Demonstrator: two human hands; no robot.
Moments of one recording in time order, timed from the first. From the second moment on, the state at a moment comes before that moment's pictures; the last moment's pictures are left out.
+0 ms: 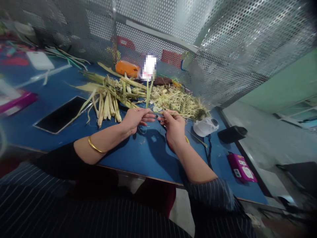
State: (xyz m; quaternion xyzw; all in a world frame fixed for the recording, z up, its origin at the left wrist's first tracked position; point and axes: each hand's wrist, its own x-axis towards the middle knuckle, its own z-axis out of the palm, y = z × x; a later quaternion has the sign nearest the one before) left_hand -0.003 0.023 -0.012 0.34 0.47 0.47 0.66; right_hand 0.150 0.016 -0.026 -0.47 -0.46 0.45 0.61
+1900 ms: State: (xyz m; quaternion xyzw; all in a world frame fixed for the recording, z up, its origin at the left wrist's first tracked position) left_hand -0.007 0.019 -0.006 0.36 0.36 0.40 0.76; right_hand 0.156 0.017 -0.026 -0.37 -0.77 0.25 0.46
